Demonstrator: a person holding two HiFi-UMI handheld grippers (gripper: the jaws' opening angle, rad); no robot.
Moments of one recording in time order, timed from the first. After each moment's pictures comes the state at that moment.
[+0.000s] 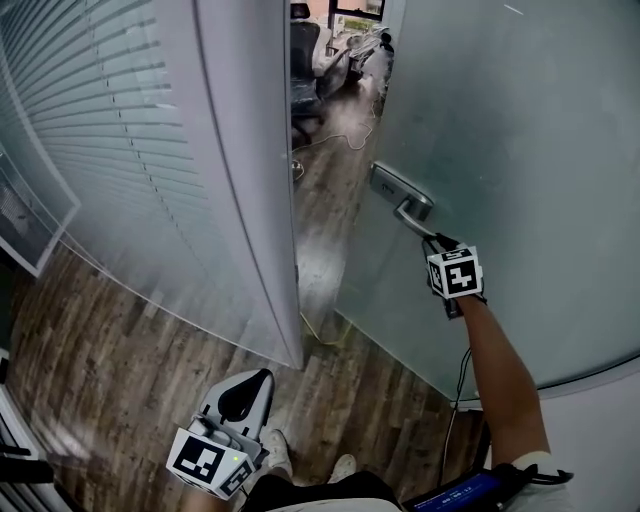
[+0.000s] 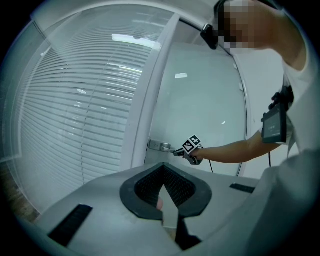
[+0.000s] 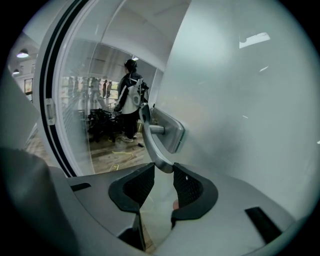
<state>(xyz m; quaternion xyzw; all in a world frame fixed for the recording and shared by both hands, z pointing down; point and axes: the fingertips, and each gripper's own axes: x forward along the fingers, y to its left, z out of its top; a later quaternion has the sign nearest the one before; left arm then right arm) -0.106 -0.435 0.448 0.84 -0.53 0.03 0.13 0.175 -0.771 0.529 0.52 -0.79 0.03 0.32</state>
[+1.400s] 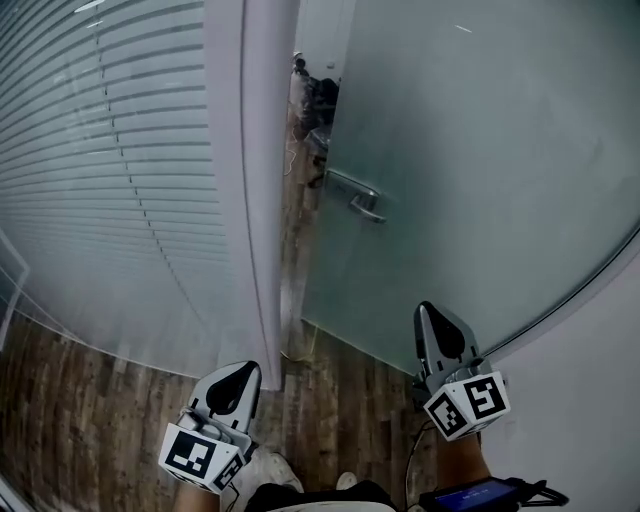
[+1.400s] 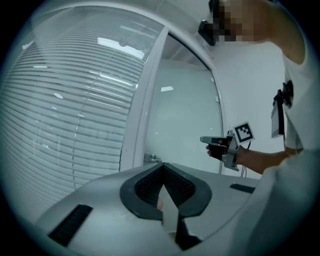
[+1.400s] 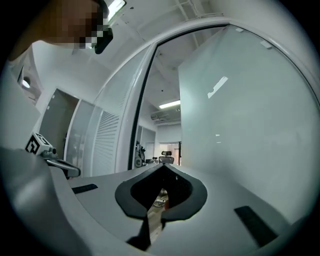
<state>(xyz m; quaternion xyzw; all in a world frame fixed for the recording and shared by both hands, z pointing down) -0.136 -0.420 0.415 0.91 -0.42 0.00 0.06 0.109 -0.456 0.343 0.59 -0.81 -0.04 -0.02</state>
